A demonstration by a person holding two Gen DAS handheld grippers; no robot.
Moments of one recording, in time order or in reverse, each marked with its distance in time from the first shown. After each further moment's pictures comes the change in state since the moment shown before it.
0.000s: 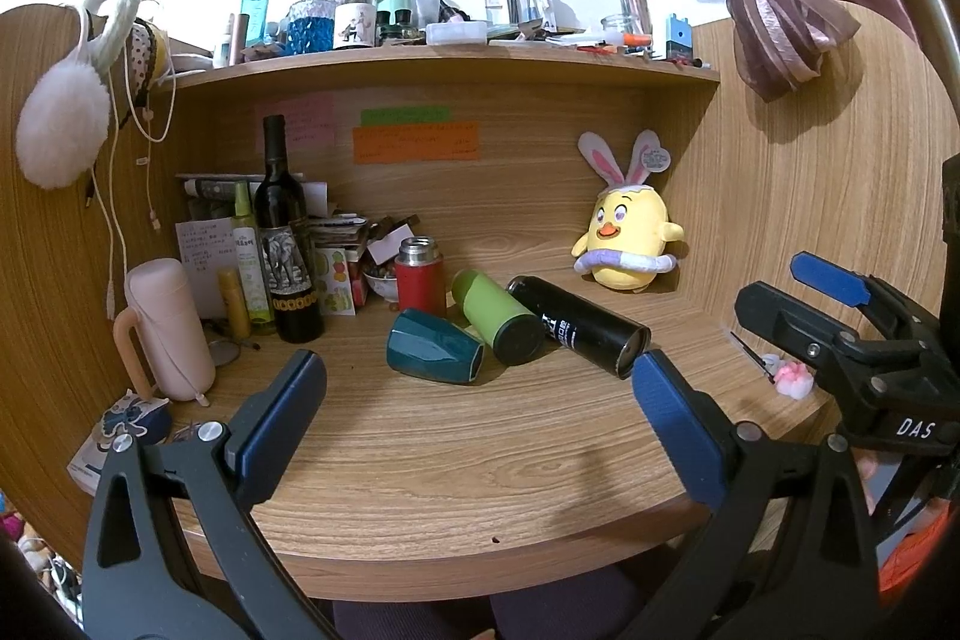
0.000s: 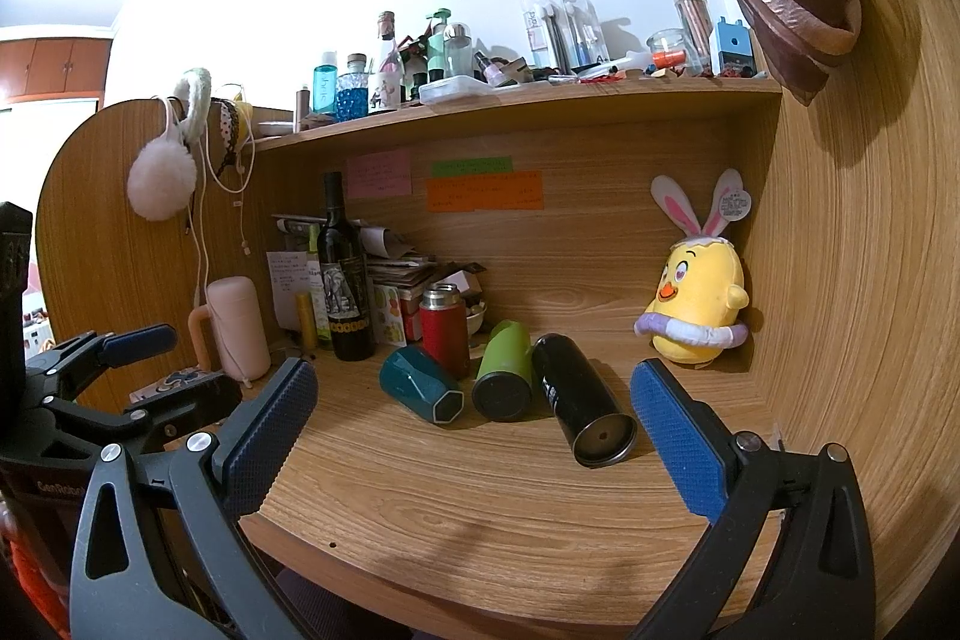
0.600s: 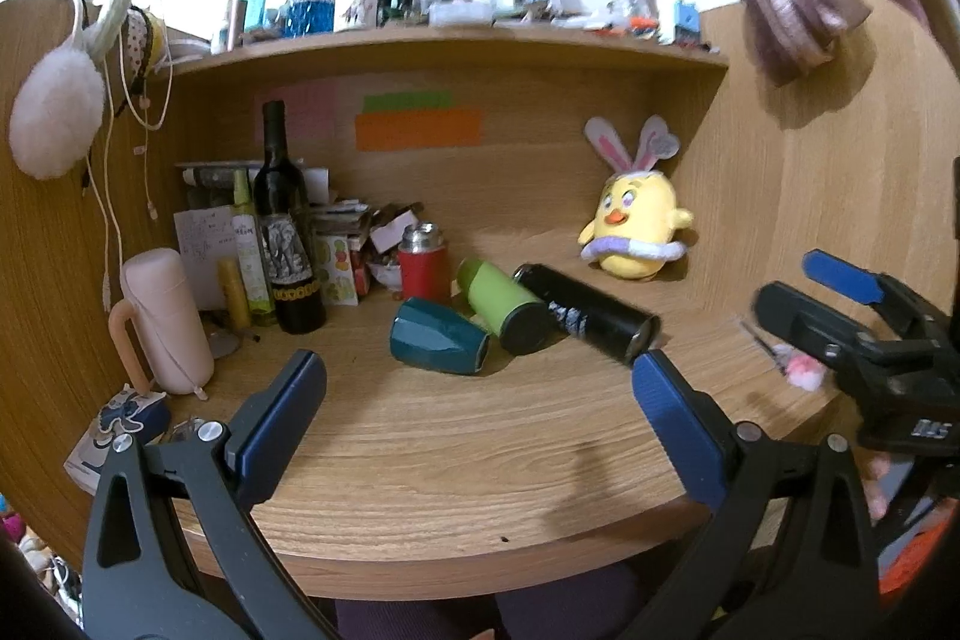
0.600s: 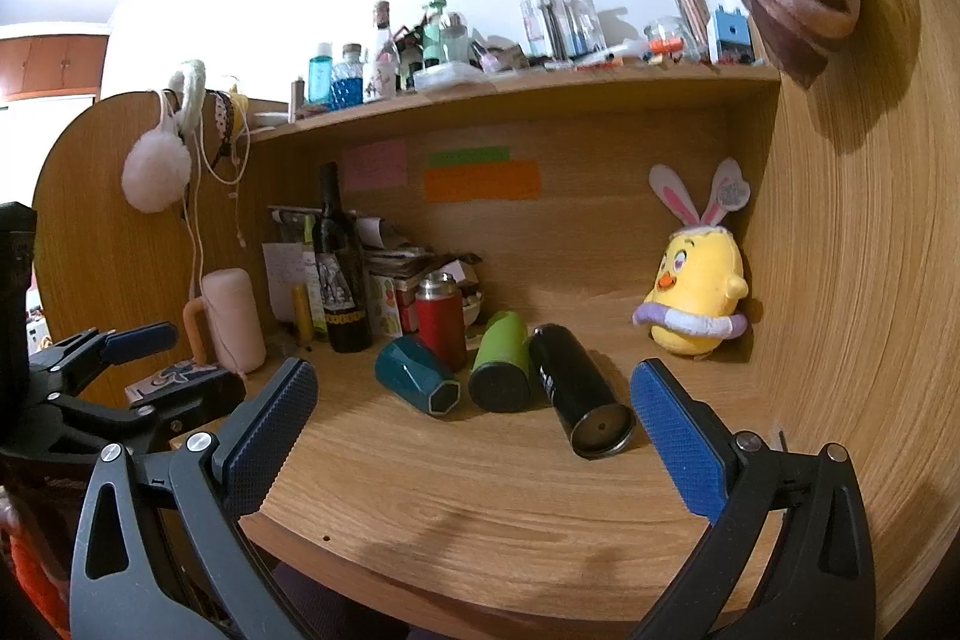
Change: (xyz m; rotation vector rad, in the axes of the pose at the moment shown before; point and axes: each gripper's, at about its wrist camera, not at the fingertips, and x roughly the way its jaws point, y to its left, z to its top) left arm 0.018 0.002 -0.006 0.000 0.042 0.026; right arm 0.007 -0.002 -0.003 0.011 0.028 -0.006
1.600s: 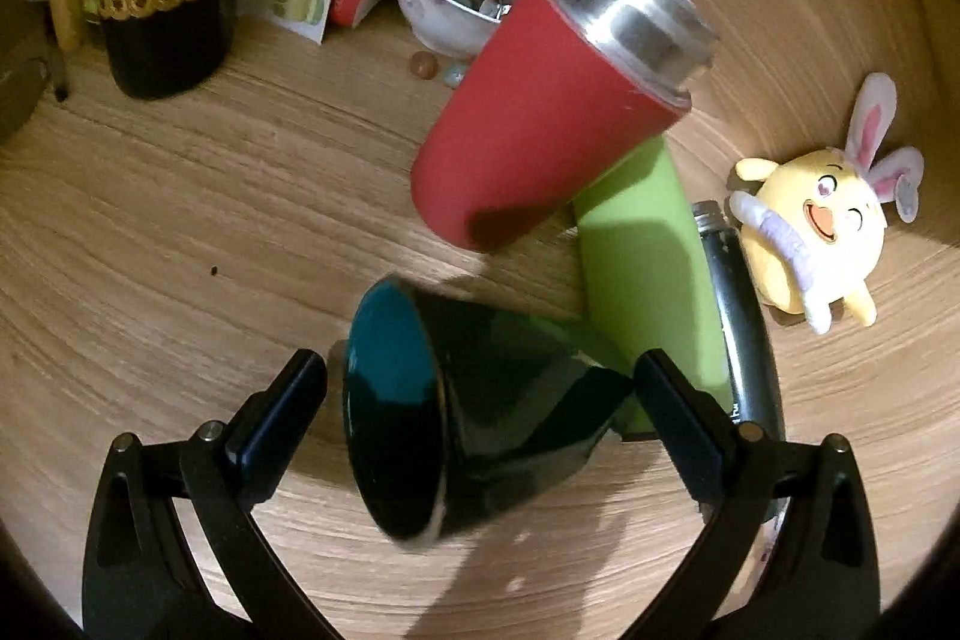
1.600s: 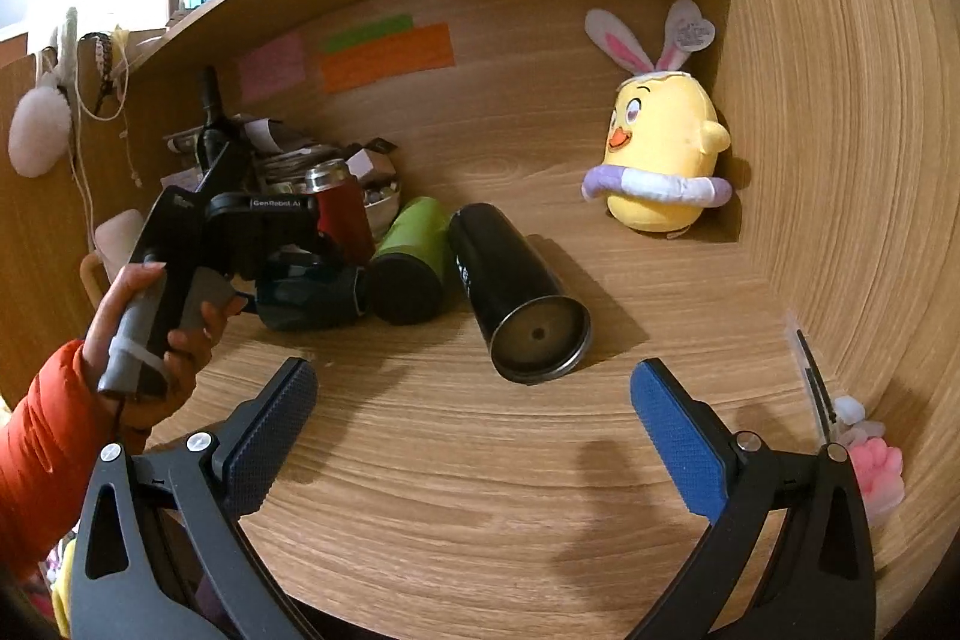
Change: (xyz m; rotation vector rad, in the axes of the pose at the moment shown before) left arm 0.318 0.104 0.001 -0.599 0.709 -0.115; right arm 0.093 -0.070 -0.053 0.105 0.225 -0.096
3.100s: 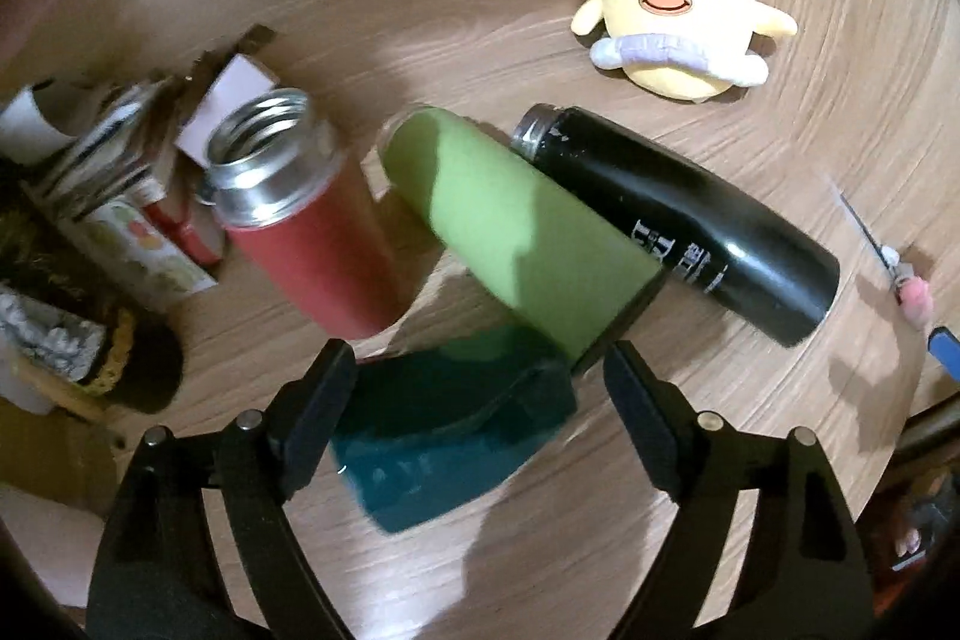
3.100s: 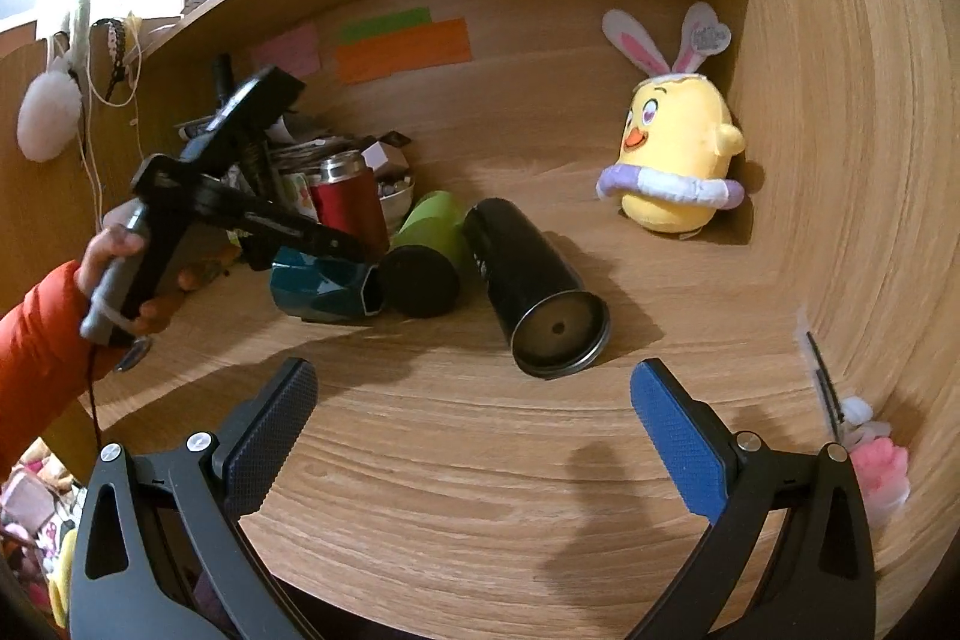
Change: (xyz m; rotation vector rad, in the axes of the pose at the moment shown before) left arm -0.011 -0.098 -0.021 0.816 -0.022 0.137; right arm -0.002 0.014 -0.003 -0.031 0.002 0.002
